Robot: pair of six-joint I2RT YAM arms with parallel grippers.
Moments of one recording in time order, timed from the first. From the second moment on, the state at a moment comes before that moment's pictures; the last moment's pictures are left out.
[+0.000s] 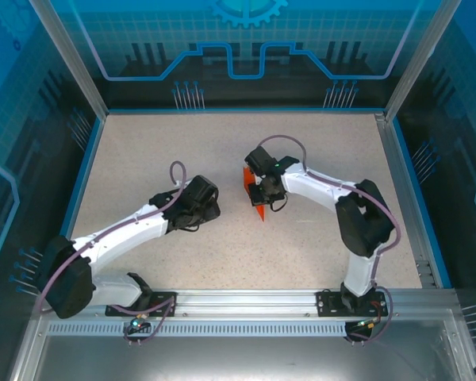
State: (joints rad) left arm -0.66 1.28 0.86 -0.65 -0.19 -1.04; right arm 0.65 1.88 1.37 -0.79 -0.02 0.45
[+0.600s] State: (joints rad) left arm -0.65 1.23 0.81 -0.62 -0.19 -1.06; right arm 0.66 2.04 1.42 -0.84 0.00 0.51
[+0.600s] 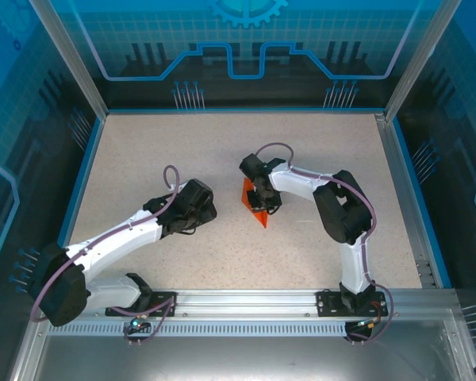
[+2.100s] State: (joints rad) left arm -0.65 1.22 0.81 -0.63 -0.22 -1.04; right arm 0.65 1.72 1.47 -0.81 -0.01 0.51
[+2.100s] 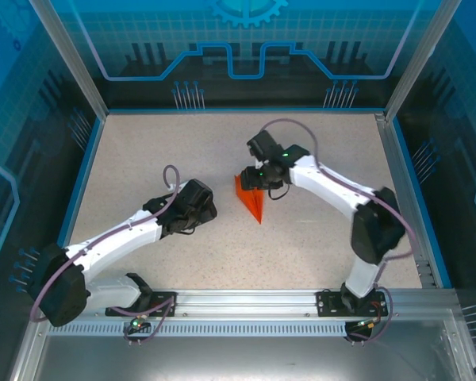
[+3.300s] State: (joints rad) left arm -0.25 1.05 0.54 -0.23 -0.60 -0.43; right arm 0.19 1.37 0.46 0.37 0.16 -0.09
